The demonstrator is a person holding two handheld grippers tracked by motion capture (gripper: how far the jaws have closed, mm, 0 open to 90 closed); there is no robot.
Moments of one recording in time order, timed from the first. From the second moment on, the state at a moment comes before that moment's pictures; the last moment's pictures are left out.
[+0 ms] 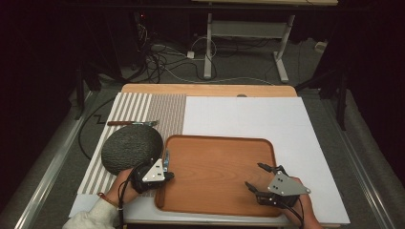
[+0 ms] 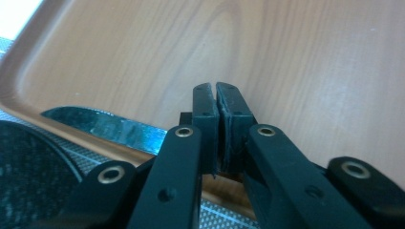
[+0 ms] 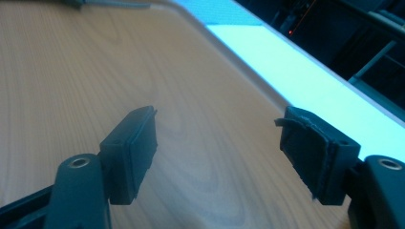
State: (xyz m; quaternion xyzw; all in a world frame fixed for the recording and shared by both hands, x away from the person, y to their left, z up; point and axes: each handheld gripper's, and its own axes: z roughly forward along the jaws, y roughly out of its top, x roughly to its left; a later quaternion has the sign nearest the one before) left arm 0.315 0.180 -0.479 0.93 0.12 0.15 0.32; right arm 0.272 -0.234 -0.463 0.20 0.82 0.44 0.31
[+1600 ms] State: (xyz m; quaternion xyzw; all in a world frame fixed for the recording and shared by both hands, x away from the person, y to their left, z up) left arm 0.281 0.252 -0.463 0.85 0.24 0.28 0.37; right arm 0.271 -0.241 -0.454 0.20 0.81 0.46 0.30
